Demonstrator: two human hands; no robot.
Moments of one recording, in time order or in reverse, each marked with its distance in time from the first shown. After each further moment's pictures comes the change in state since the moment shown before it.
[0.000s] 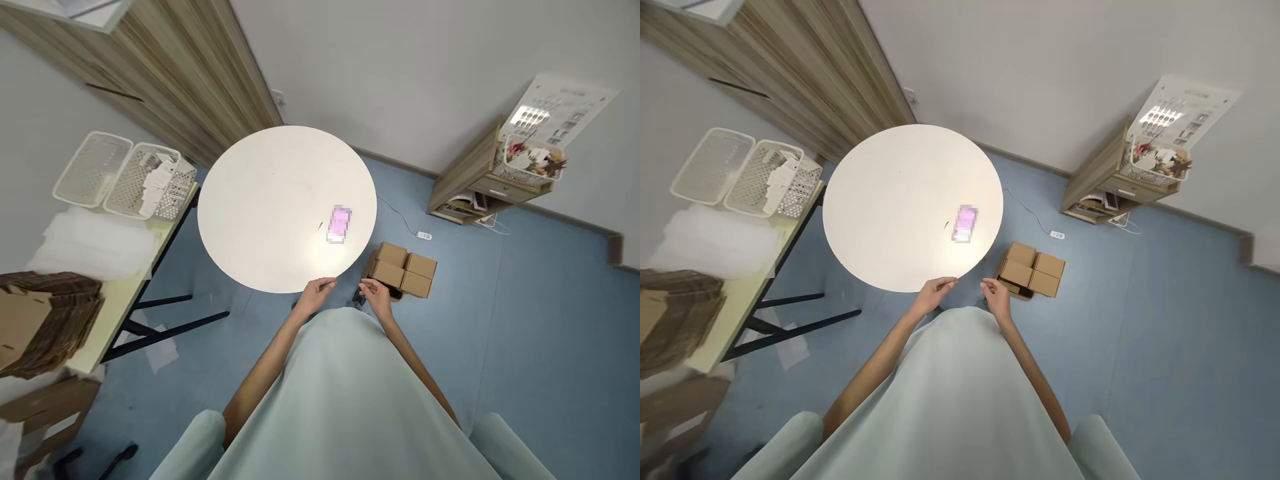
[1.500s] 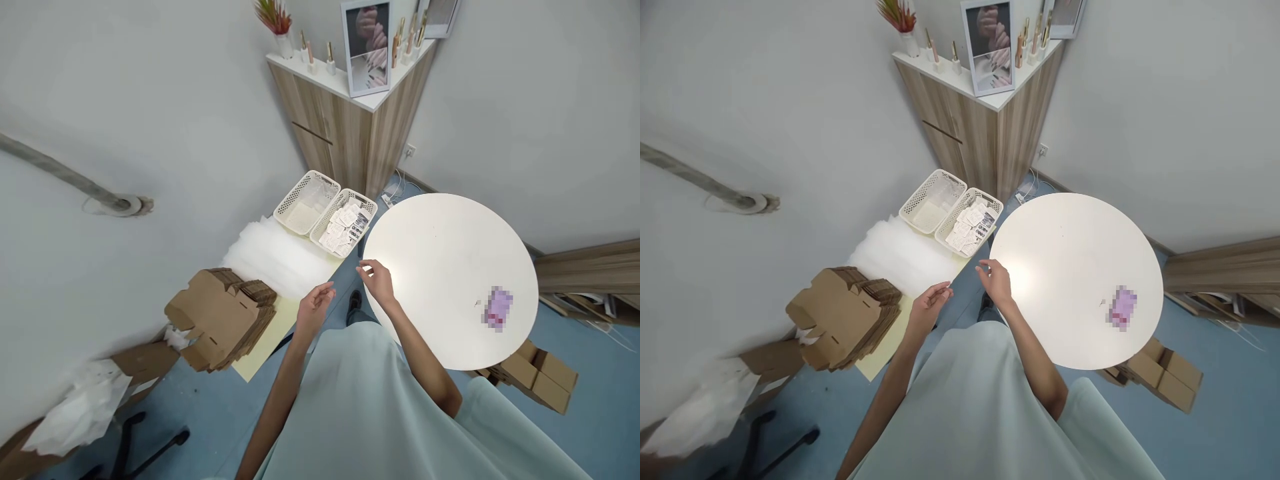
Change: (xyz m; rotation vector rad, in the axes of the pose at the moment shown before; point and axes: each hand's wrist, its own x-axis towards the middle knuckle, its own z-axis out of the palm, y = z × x) left_hand -0.118 -0.079 -0.579 -0.390 0.559 0.054; right_hand 0.031 -0.227 0.649 -0.533 -0.337 -0.447
